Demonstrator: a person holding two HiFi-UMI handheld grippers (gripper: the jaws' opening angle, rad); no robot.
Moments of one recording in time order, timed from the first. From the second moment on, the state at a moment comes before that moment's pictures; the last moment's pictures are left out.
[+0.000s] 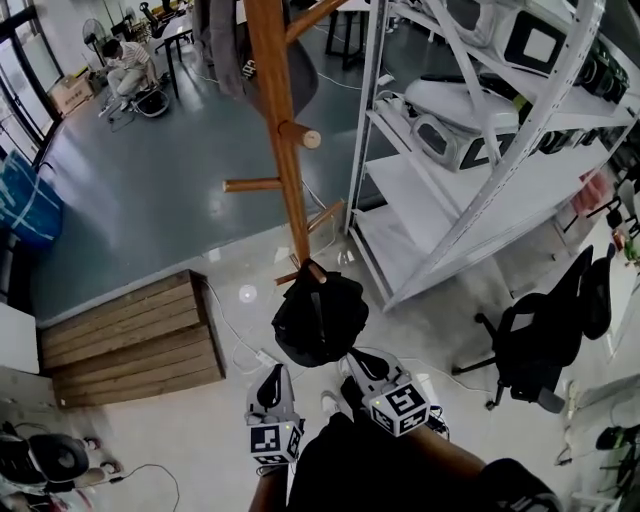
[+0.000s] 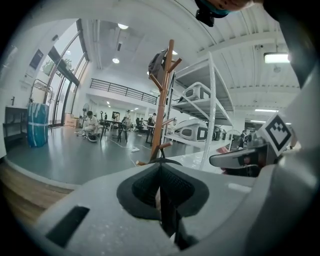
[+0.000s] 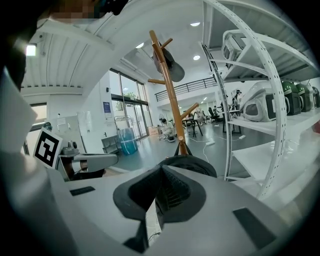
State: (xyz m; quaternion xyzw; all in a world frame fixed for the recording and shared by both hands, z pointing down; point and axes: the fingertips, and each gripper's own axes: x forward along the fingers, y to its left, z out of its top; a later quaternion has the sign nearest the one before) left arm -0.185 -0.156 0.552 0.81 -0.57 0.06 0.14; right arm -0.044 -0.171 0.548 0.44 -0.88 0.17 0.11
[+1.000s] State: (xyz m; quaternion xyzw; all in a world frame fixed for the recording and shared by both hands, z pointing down) left arm -0.162 -0.241 0.594 0.82 -0.53 0.12 0.17; right arm -0.025 -0.261 0.622 0.37 -0.88 0.22 0.21
